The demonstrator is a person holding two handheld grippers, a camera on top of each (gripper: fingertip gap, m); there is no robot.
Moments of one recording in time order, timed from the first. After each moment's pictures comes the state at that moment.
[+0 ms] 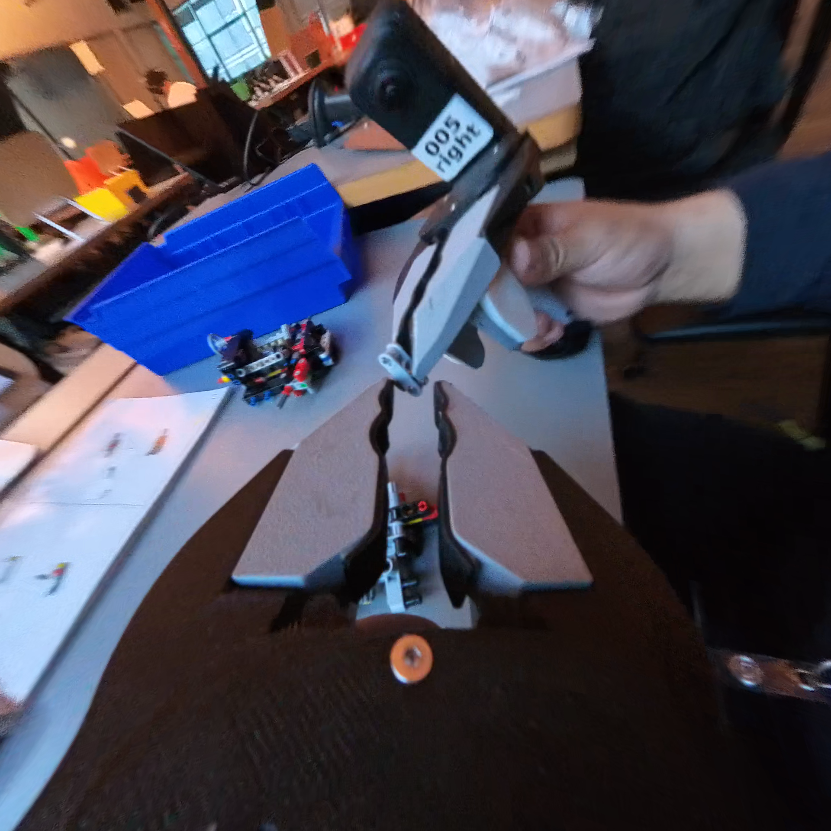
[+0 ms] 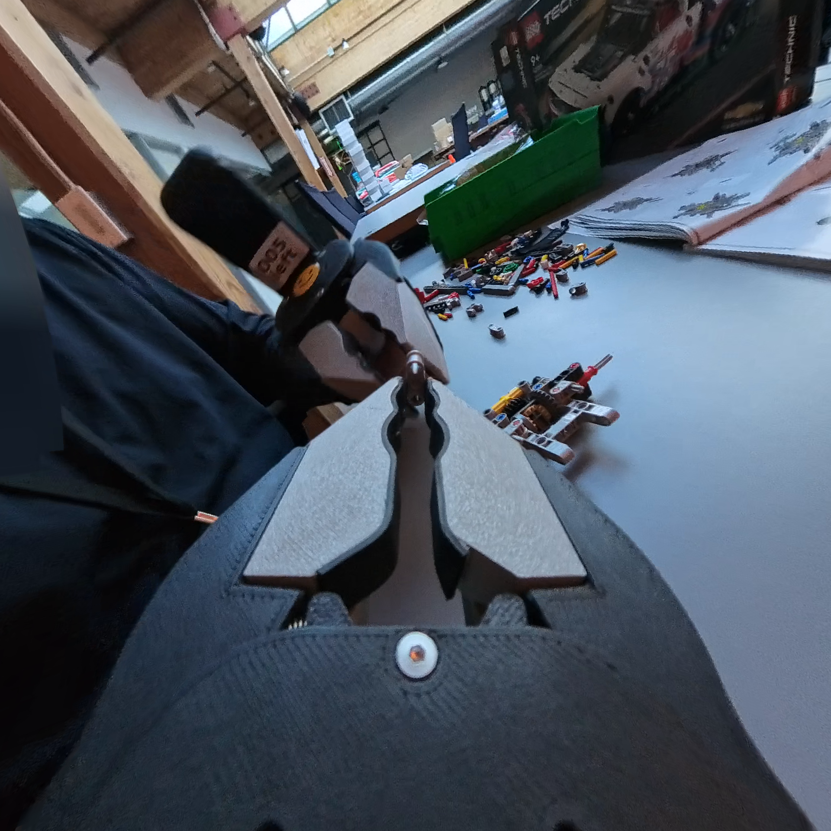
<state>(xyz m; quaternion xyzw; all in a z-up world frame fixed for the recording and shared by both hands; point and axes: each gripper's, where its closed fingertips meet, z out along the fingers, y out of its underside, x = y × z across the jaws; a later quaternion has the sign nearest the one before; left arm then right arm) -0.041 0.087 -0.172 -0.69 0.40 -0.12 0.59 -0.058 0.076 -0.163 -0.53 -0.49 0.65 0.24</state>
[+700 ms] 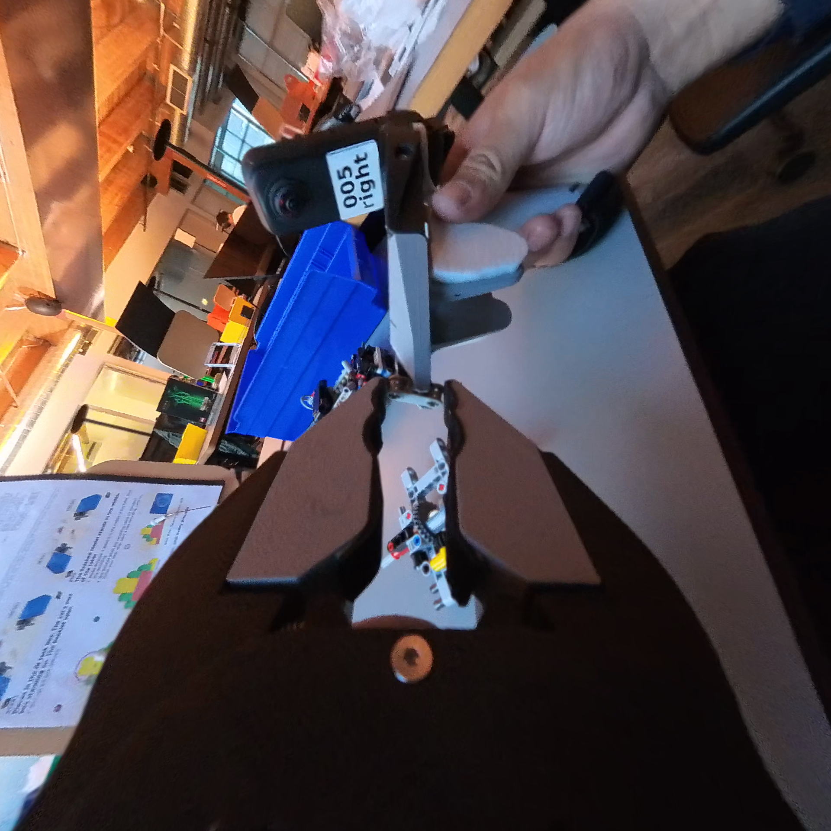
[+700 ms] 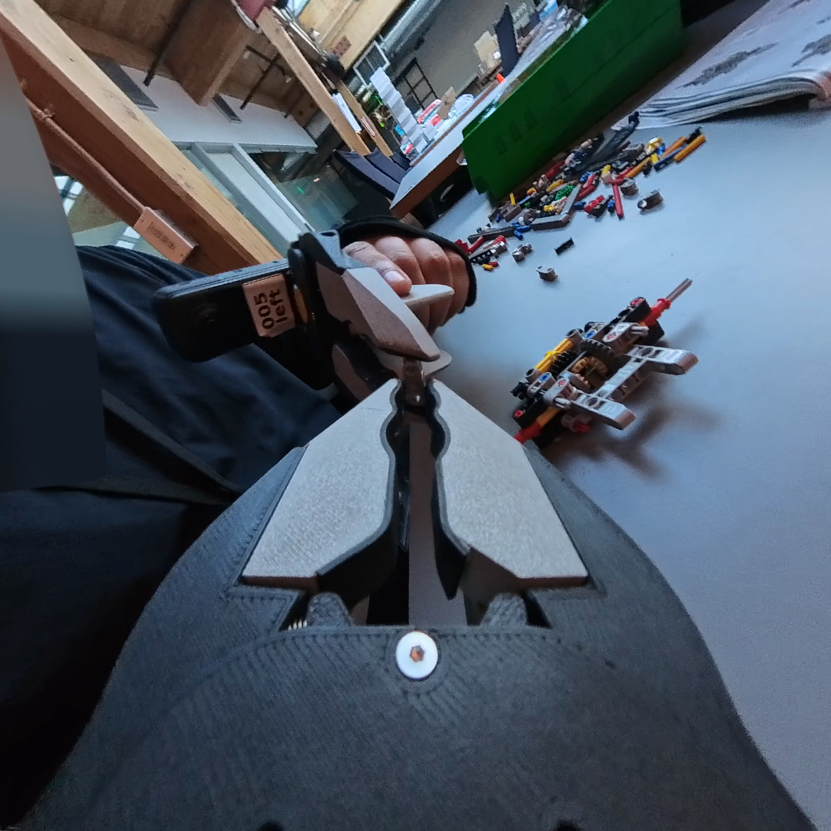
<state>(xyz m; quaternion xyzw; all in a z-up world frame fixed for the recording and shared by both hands) -0.043 0.078 -0.179 -0.56 0.57 0.10 0.60 -0.060 0.058 -0.175 -0.54 -0.48 0.68 0.11</state>
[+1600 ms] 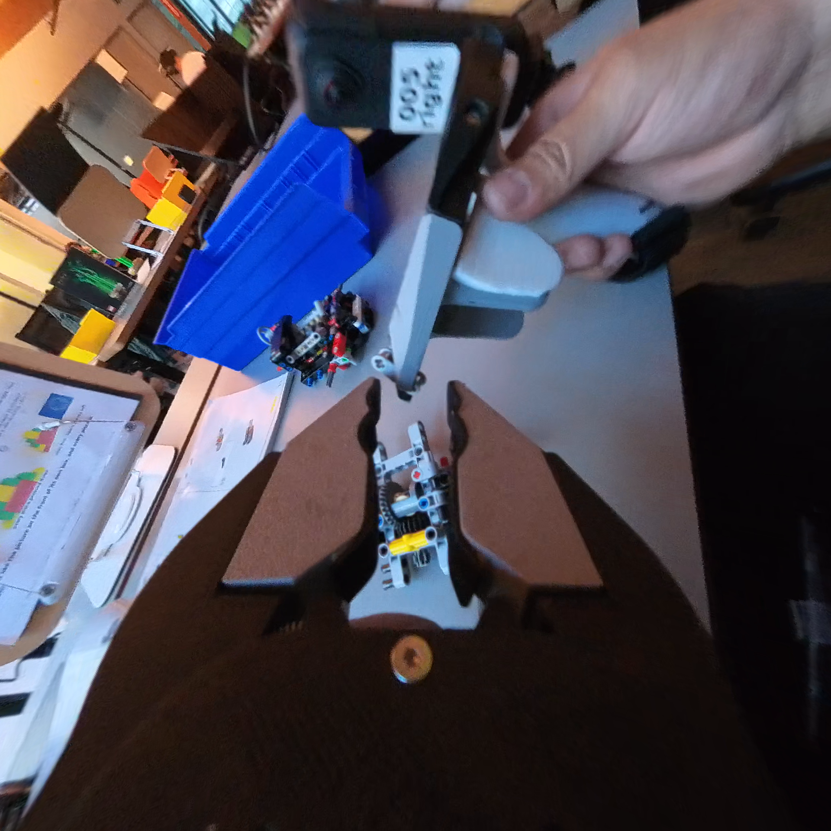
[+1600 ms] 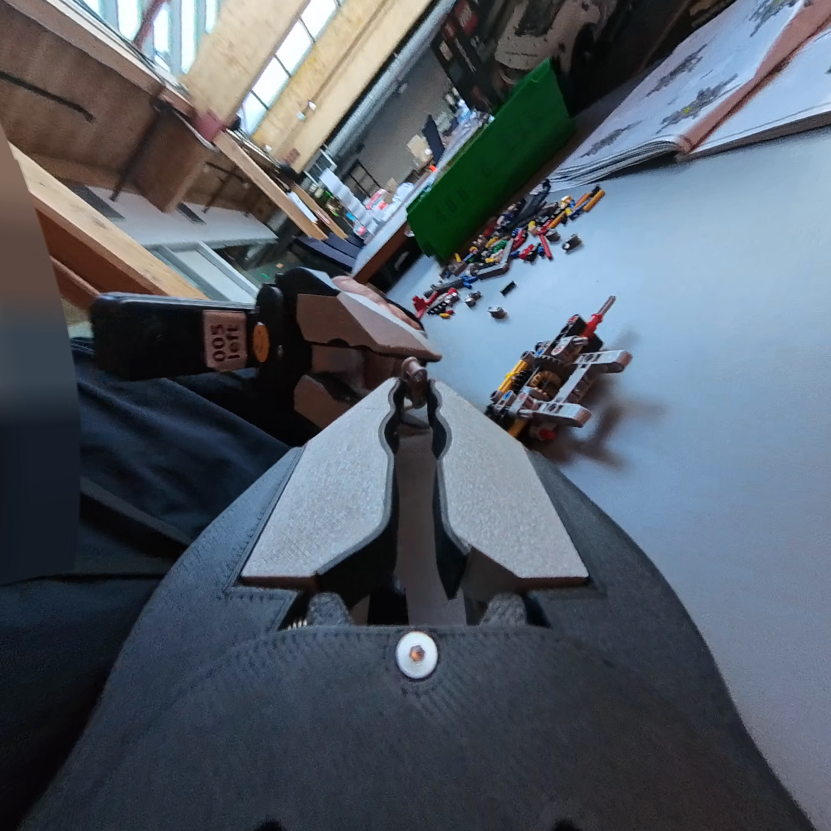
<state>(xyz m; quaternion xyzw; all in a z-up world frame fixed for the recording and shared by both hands) -0.048 0.090 -0.184 -0.68 0.48 0.04 0.56 -0.066 0.079 -0.175 -0.59 -0.39 0.68 0.16</state>
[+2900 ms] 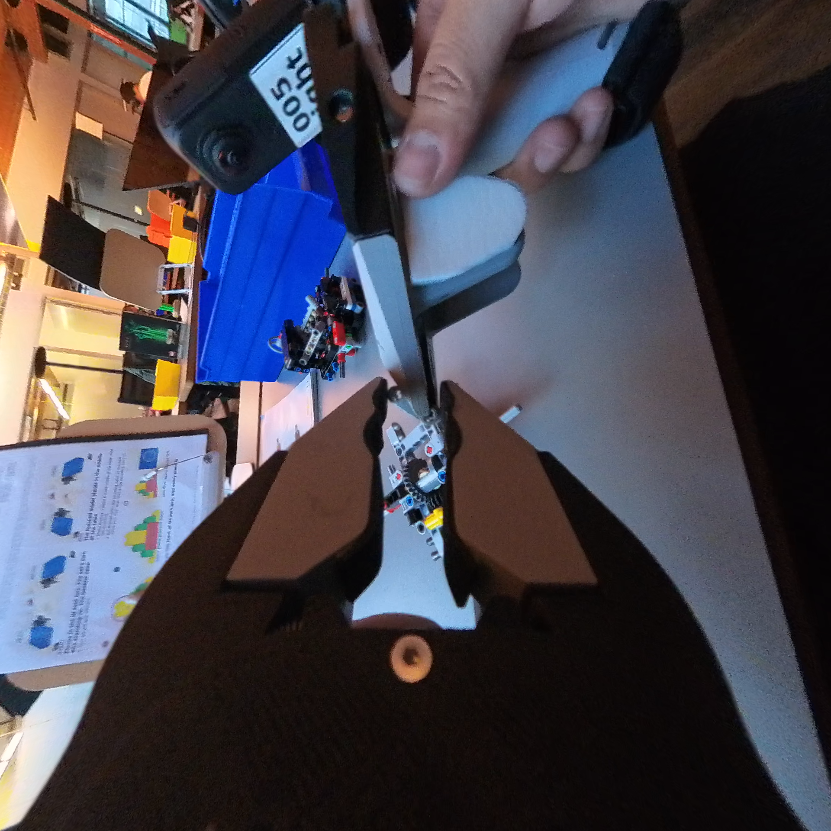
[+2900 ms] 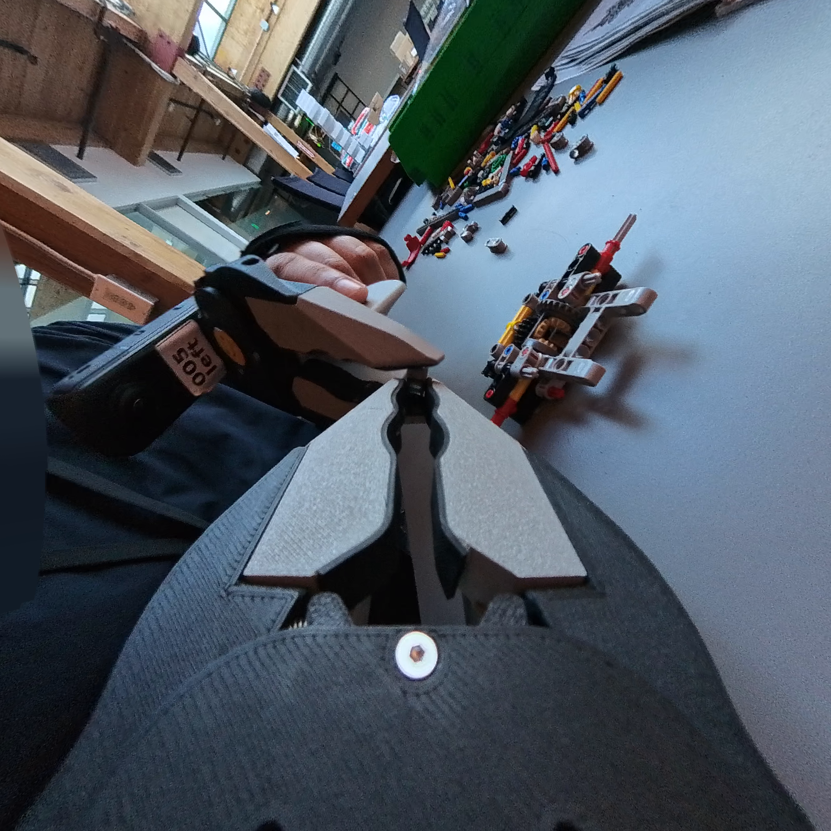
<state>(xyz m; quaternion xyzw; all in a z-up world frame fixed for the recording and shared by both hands) -0.052 0.087 -0.201 -0.62 0.59 0.17 0.49 -0.072 0.064 -0.195 -0.63 -0.41 0.65 0.08</state>
